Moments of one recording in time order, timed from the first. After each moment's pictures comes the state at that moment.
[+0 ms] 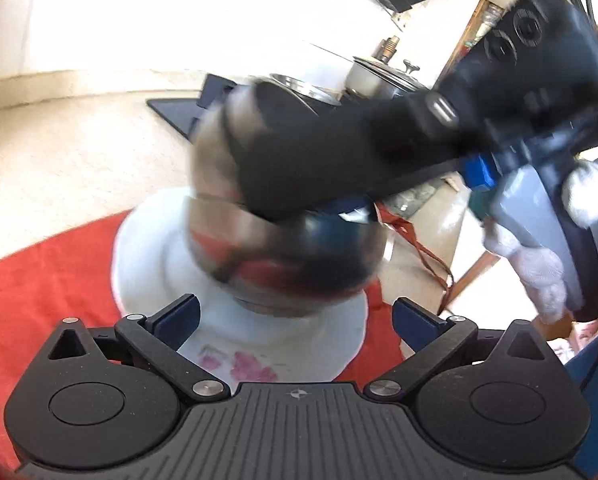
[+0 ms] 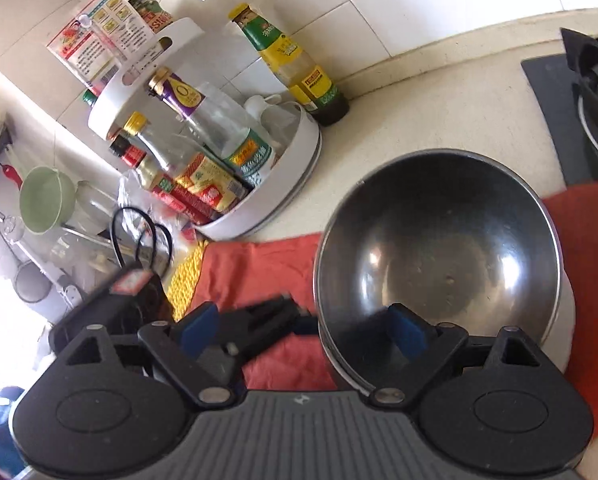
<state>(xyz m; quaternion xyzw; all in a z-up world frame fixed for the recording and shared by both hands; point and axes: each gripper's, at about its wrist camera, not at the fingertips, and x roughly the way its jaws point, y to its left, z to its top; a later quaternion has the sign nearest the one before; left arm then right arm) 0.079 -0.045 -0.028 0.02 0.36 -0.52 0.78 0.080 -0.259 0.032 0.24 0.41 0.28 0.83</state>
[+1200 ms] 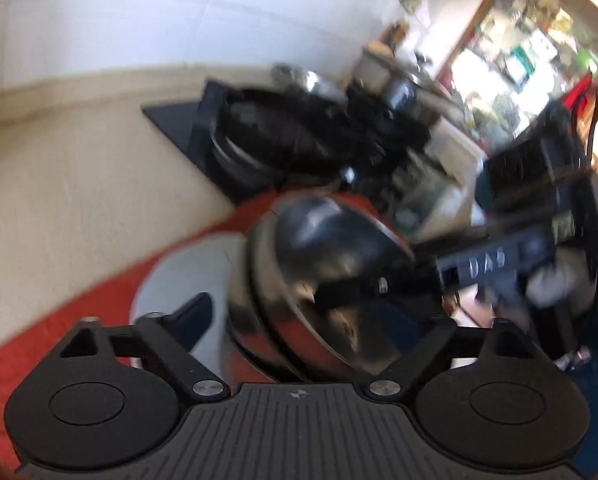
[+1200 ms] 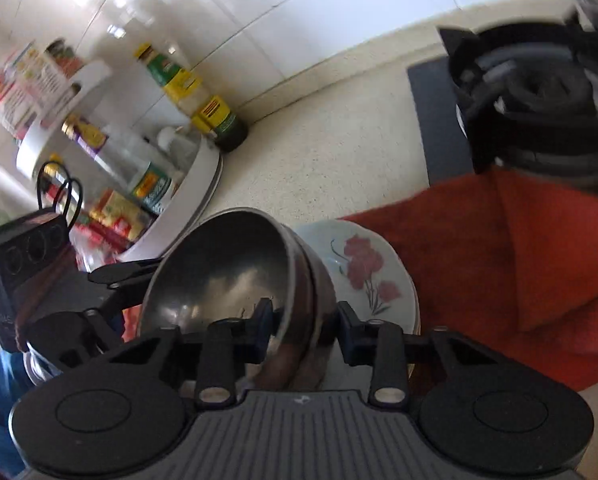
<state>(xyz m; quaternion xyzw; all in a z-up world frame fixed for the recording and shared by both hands) 0.135 -0.083 0.005 0.04 0.41 -0.53 0.74 0.082 -0.329 0.004 0.23 0.41 0.18 0.86</state>
